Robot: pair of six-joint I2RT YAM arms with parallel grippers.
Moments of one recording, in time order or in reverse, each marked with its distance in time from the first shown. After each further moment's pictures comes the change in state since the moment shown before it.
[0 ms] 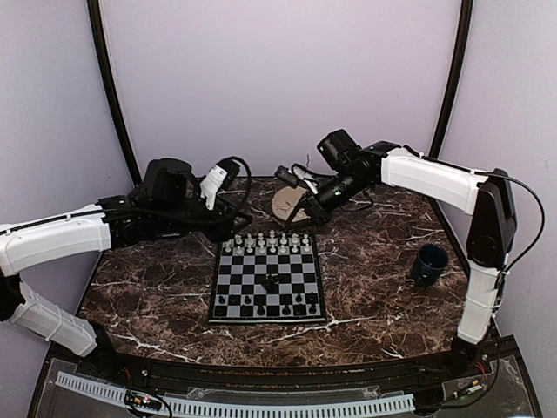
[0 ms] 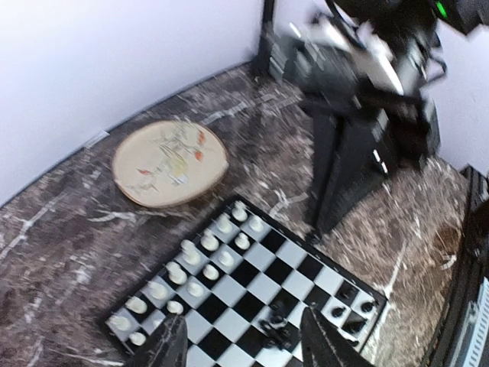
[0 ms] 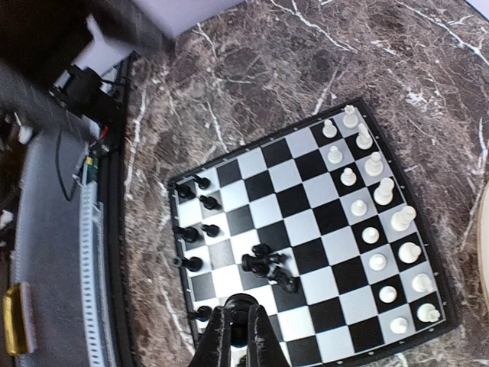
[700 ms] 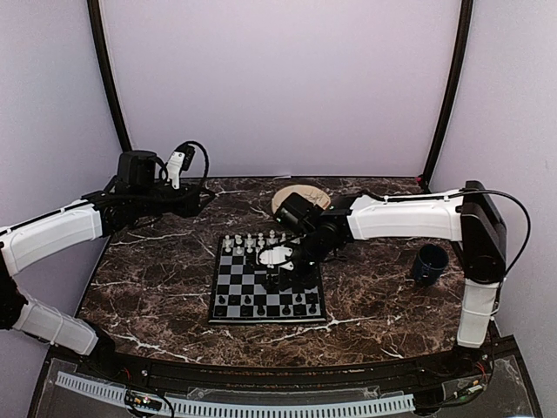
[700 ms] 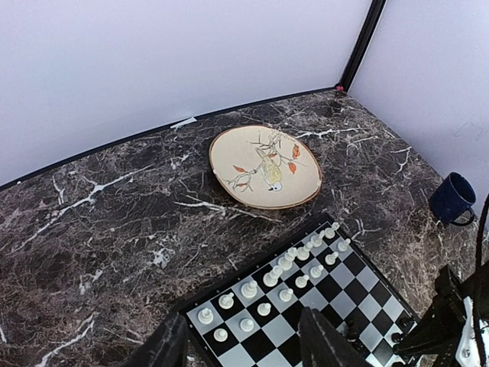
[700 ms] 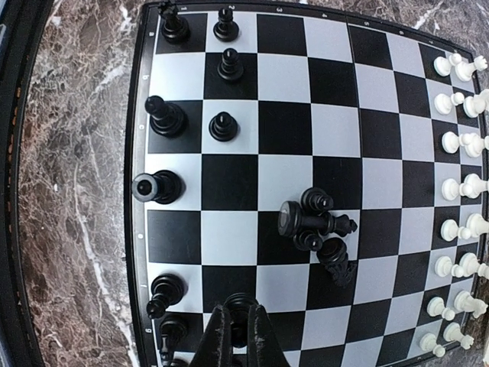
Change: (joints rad) left arm 0.350 -0.032 -0.047 0.073 0.116 -0.058; right arm 0.316 0.012 -0.242 0.089 0.526 -0.304
